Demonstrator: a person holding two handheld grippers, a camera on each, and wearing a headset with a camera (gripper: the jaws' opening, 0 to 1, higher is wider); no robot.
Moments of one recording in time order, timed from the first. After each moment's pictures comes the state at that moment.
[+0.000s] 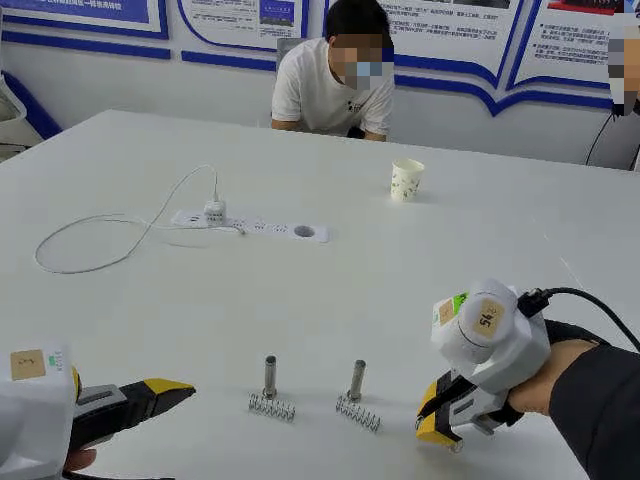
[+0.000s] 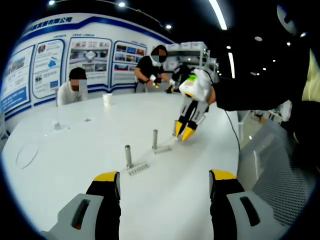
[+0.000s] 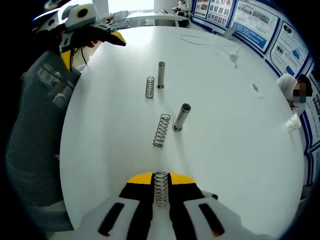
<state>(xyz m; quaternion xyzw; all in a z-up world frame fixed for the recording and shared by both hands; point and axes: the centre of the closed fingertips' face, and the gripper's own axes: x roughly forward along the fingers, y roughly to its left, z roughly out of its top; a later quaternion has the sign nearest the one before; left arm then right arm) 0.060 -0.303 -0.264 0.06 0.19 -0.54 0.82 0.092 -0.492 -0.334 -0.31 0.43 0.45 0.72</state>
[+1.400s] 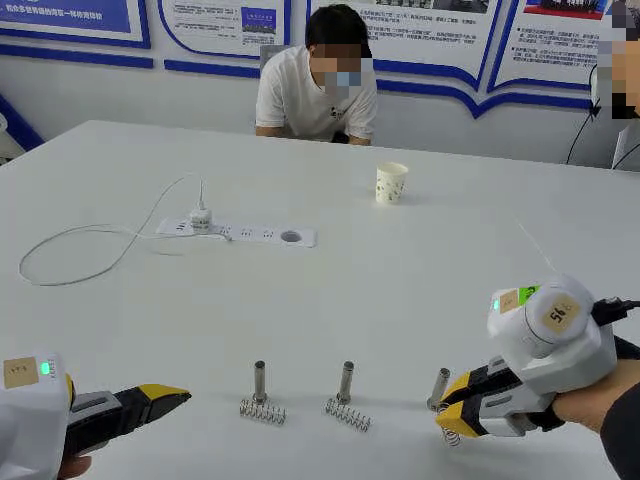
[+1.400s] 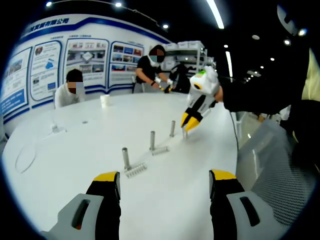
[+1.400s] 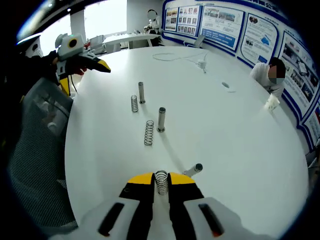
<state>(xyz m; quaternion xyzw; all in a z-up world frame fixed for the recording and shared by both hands) 0.057 -0.307 -0.260 0.06 0.19 -0.55 0.81 0.085 -0.517 -0.299 -0.22 0.38 0.39 0.81</state>
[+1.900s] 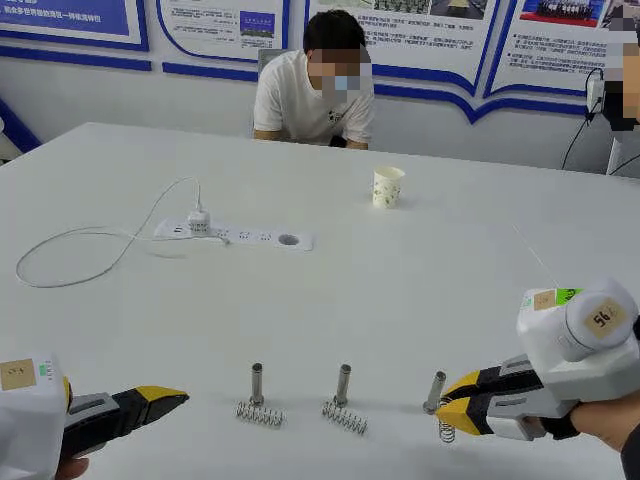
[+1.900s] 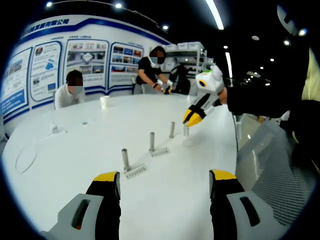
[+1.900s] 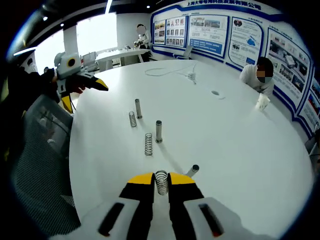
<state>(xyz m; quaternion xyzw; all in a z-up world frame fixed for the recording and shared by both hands) 0.056 -0.307 -0.258 0.06 0.18 -0.55 0.81 0.080 -0.518 -0.279 -0.17 0.34 0.37 0.85</state>
